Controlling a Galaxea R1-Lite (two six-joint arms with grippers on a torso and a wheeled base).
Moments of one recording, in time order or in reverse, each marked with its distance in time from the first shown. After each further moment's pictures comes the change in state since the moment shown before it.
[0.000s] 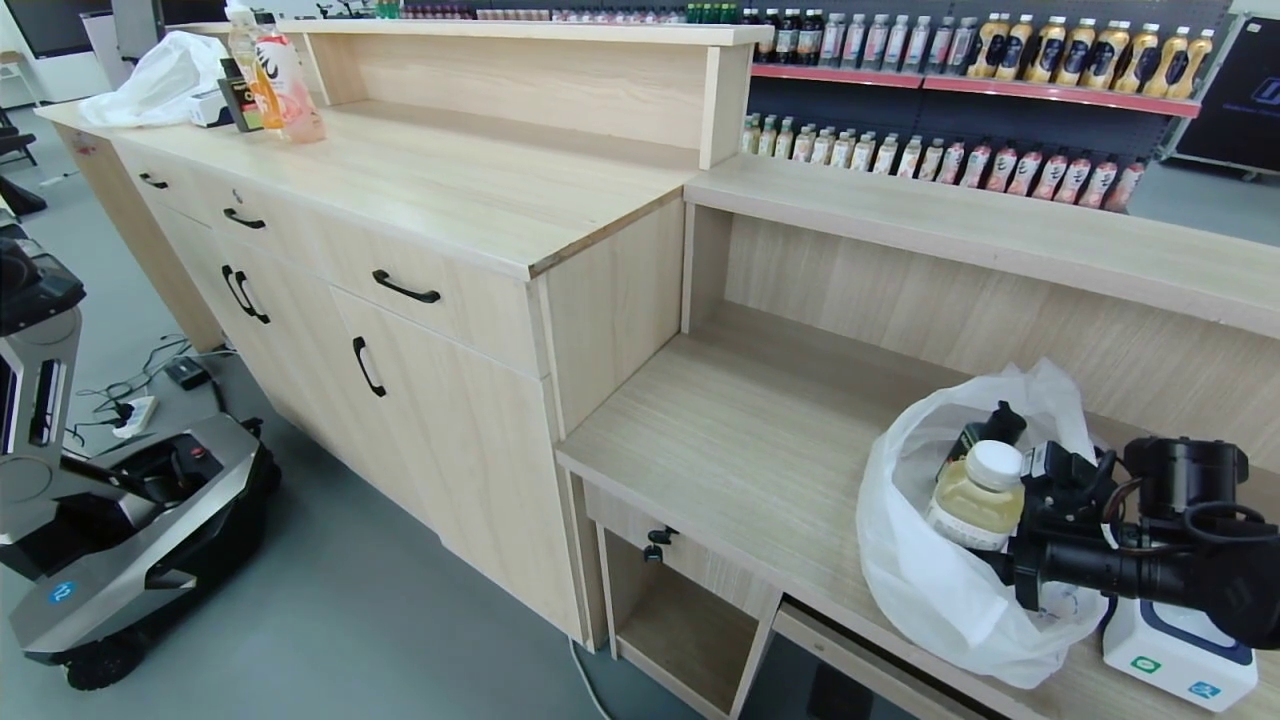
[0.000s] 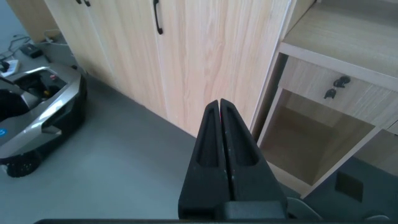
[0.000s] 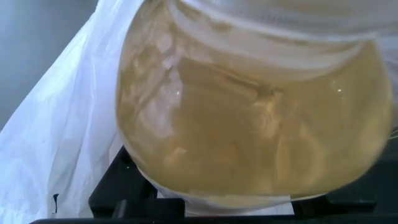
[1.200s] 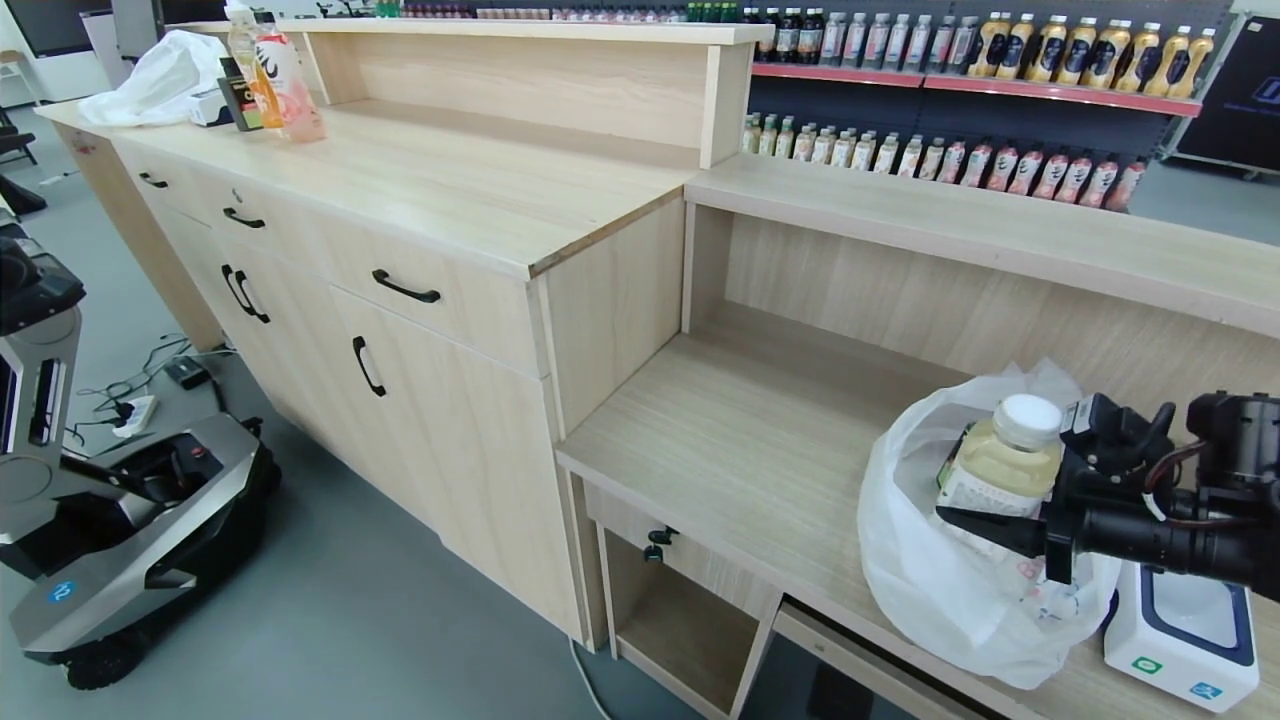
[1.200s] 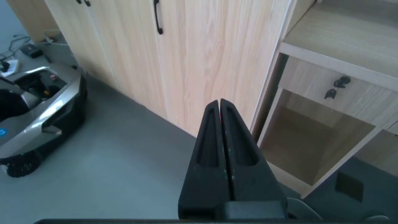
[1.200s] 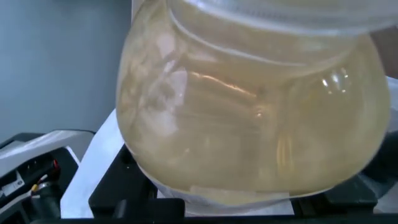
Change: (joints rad) left arm 0.000 0.000 0.000 0.000 0.000 0.000; right arm 0.039 -0.242 0.005 0.092 -0.063 0.088
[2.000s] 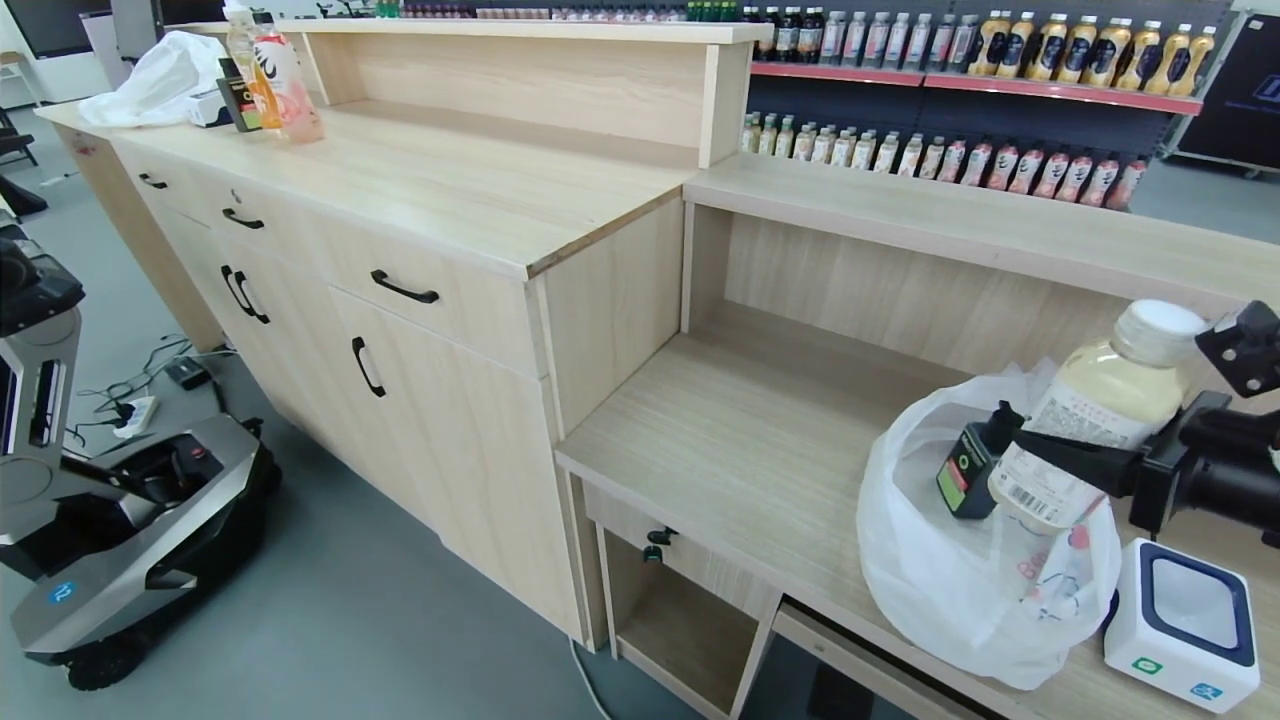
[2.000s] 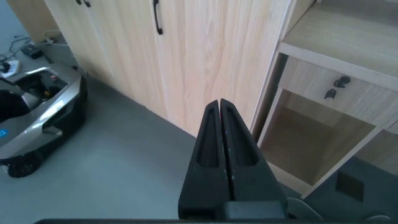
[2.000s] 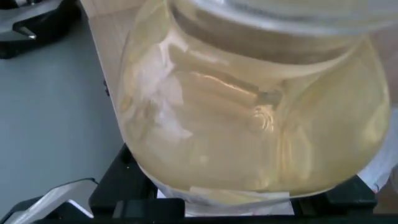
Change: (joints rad) left arm 0.000 0.000 0.000 0.000 0.000 0.000; right arm 0.015 -0.351 -0.017 0.137 -0.249 0.336
